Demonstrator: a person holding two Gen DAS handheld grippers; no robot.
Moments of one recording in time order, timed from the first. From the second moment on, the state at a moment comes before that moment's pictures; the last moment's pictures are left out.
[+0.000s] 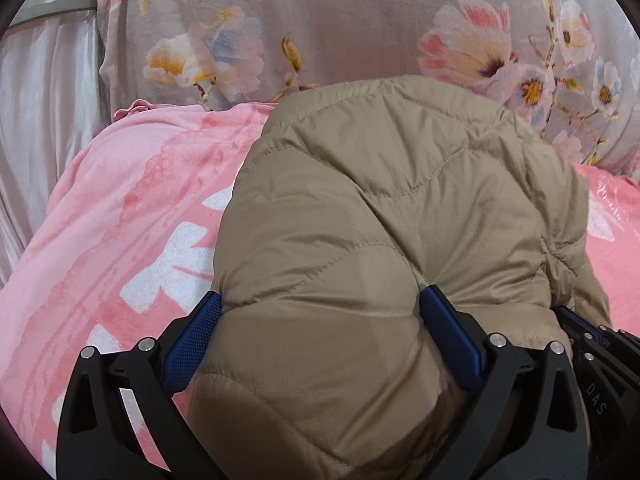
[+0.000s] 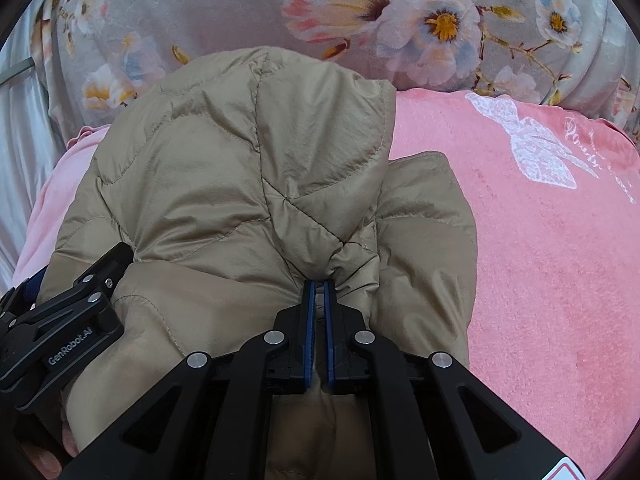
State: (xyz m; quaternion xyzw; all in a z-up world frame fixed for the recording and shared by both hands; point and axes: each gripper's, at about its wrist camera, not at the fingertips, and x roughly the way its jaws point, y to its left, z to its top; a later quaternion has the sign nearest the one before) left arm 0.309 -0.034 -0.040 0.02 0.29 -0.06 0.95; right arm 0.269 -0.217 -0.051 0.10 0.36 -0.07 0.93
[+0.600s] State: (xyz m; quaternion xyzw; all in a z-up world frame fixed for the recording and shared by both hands) left arm 0.197 -0.004 -0.025 0.07 0.34 -0.02 0.94; right arm 0.160 -0.211 -0.017 0.09 0.39 -0.09 0.91
